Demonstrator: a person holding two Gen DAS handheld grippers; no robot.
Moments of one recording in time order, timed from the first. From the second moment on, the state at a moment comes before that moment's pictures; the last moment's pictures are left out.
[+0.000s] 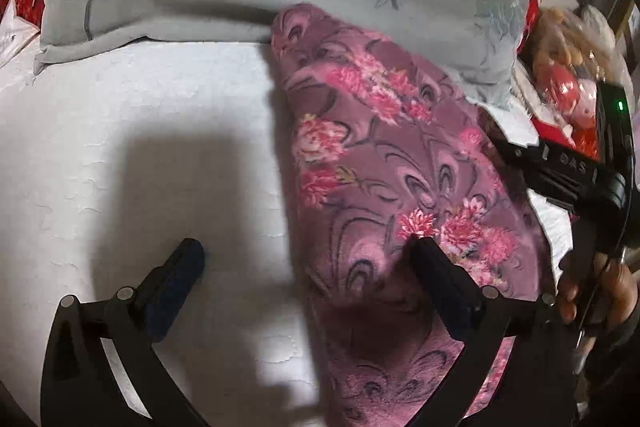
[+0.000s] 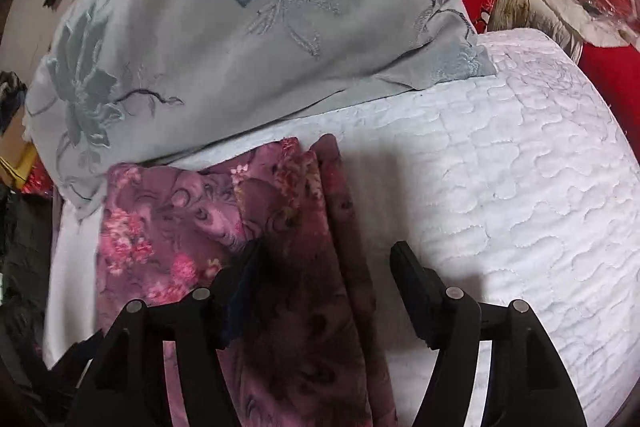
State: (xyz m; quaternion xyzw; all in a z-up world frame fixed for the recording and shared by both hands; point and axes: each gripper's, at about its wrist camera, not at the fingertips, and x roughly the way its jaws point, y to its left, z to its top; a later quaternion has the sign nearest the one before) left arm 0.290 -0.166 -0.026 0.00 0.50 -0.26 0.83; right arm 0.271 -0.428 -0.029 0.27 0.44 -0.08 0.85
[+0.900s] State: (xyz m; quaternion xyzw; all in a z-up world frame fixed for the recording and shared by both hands) left arm 0.283 -0.143 -0.010 -0.17 0.51 -0.37 0.76; right arm 0.216 -0.379 -0.005 0.27 0.39 0.02 0.88
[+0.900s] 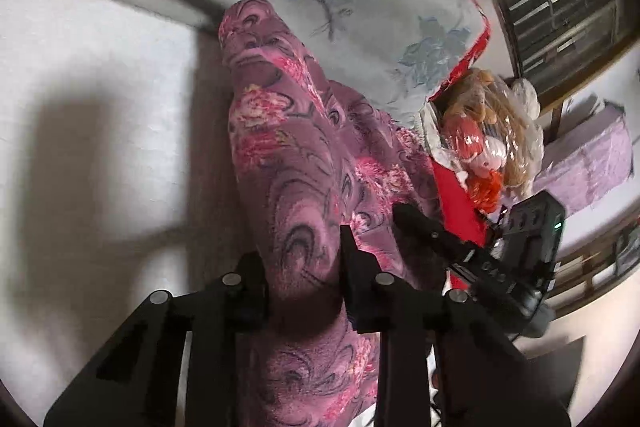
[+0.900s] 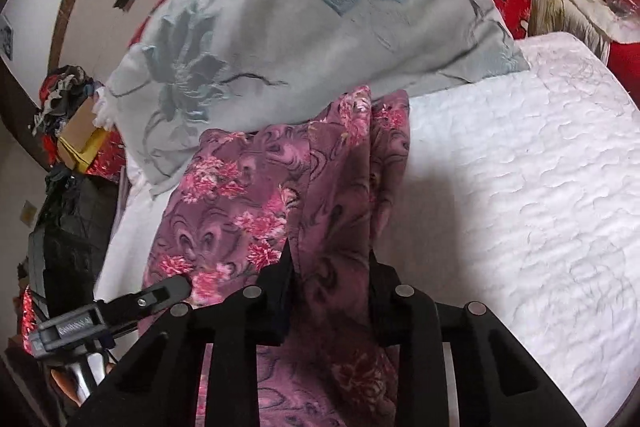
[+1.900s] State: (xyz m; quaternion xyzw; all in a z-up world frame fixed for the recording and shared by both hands) left arm 0.280 -0.078 -0.007 0.03 0.50 -0.20 0.84; right arm 0.213 -0.255 -0.006 0.16 0.39 0.07 0.90
